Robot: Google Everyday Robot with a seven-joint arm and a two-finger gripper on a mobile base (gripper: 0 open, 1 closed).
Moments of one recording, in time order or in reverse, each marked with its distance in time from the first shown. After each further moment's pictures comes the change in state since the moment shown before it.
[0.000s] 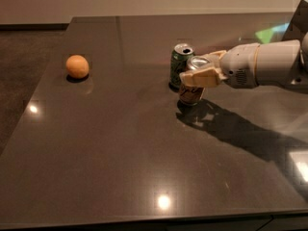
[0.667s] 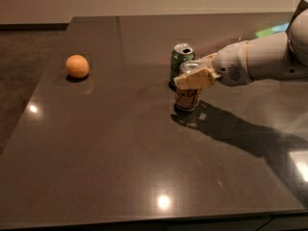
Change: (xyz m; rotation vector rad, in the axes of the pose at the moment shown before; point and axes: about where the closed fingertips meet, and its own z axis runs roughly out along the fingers) arm 0.004 0.014 0.016 -0.073 0.116 0.046
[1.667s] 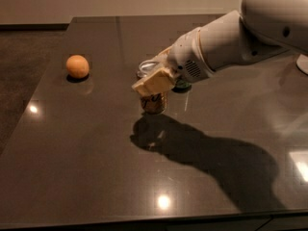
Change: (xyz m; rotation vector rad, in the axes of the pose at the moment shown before) arm -0.051 0.096 0.037 -0.123 0.095 -0.211
